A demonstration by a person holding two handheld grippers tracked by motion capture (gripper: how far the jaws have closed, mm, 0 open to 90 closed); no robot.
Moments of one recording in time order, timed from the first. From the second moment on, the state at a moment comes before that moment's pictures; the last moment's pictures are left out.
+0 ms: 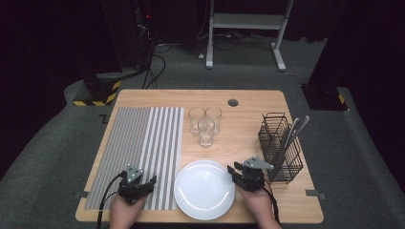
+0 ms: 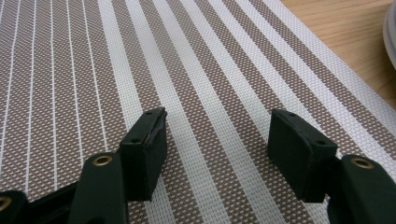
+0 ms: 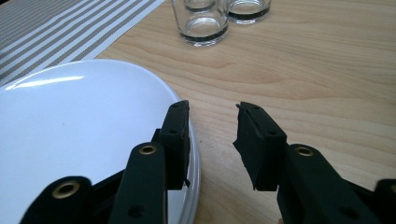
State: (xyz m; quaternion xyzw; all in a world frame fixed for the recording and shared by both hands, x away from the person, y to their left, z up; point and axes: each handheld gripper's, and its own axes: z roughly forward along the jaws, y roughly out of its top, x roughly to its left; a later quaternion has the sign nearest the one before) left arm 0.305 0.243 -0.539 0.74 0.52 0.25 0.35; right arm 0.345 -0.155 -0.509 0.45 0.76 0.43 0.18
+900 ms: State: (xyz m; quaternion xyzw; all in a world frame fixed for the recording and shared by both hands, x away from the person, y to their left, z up) left arm 0.298 0.235 -0.521 0.73 0.50 0.18 0.43; right arm 0.337 -0.164 -0.514 0.46 0.75 0.46 0.11
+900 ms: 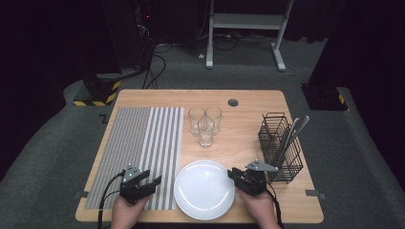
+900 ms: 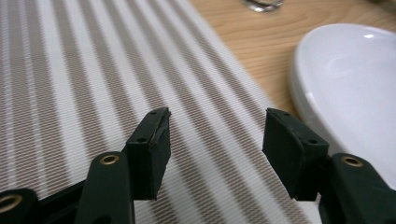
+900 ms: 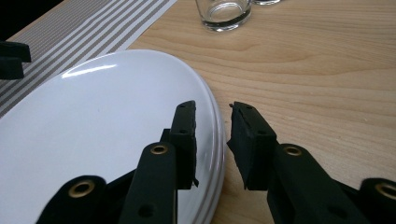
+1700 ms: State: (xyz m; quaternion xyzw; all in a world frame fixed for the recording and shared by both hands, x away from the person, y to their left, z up) left arm 0.299 0.196 -0.529 0.75 0.46 0.07 0.48; right arm 0.332 -0.167 -0.517 0.48 0.75 0.45 0.08
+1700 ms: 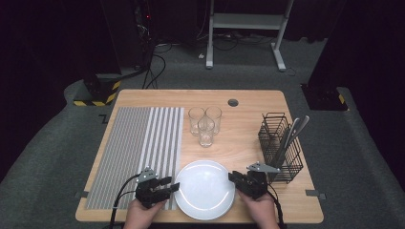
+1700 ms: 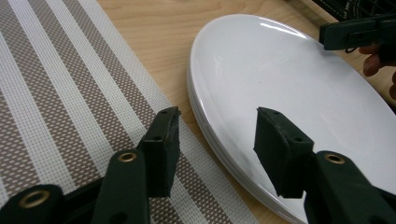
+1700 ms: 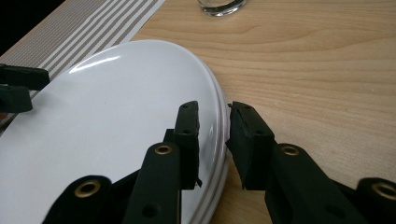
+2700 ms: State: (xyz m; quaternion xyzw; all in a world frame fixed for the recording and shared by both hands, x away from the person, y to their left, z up) left arm 0.301 0.199 -0.535 0.74 0.46 0.02 0.48; right arm 0.333 -0.176 -0.519 0.52 0.71 0.48 -0.01
